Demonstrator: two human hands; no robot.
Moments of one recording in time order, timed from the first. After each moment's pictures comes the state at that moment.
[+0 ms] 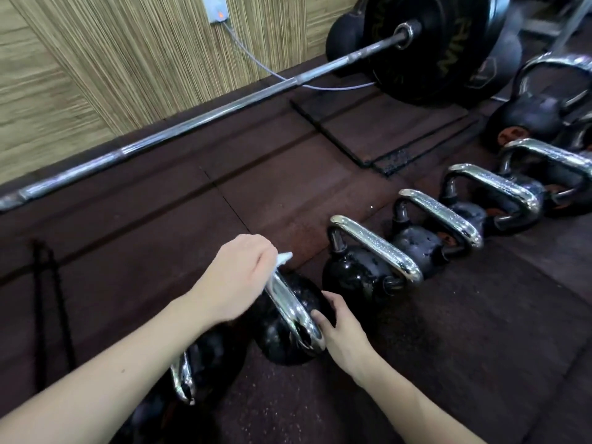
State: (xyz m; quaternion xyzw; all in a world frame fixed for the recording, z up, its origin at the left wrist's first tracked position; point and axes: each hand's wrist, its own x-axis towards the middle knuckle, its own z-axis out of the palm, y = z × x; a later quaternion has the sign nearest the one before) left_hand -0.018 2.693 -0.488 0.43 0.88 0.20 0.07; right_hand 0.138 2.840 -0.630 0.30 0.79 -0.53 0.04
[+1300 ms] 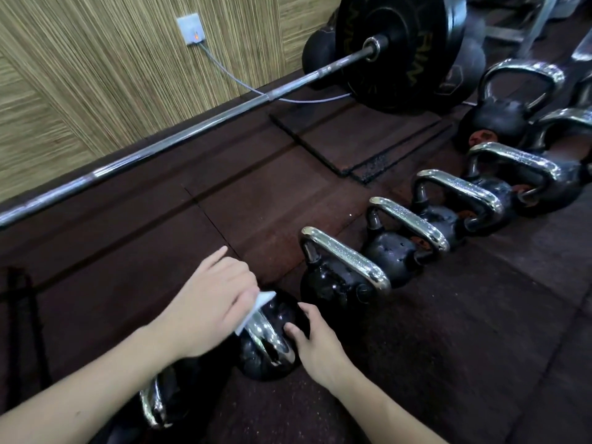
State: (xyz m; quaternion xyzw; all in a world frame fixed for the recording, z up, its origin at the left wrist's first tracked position) left_hand -0.002 2.691 -0.483 0.54 0.84 0.07 0.01; right_hand 0.136 2.841 -0.631 0.30 0.77 -0.57 0.04
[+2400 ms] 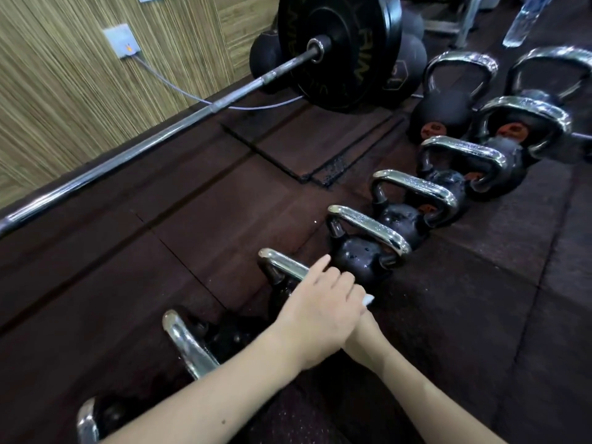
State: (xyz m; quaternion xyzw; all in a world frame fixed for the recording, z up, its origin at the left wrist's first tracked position) left_hand 0.065 2.876 -0.542 0.66 0.74 -0.04 -0.13; right_hand 0.159 2.971 -0.653 0.38 0.76 -0.52 0.00
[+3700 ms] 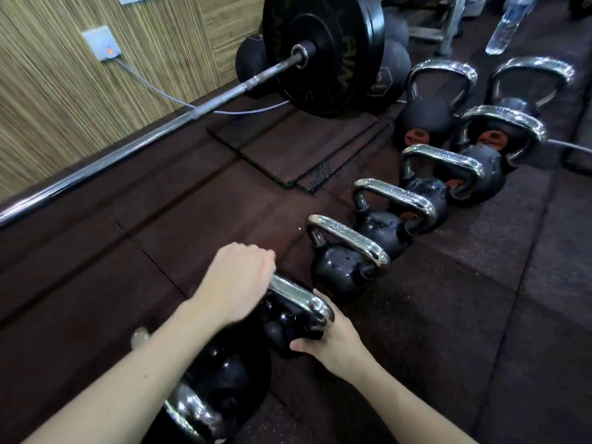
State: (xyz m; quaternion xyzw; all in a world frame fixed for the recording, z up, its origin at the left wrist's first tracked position) left_hand -0.023 2.870 -0.506 0.54 0.84 -0.04 0.00; right_hand 0.155 2.972 -0.658 0.32 0.76 -0.56 -0.03
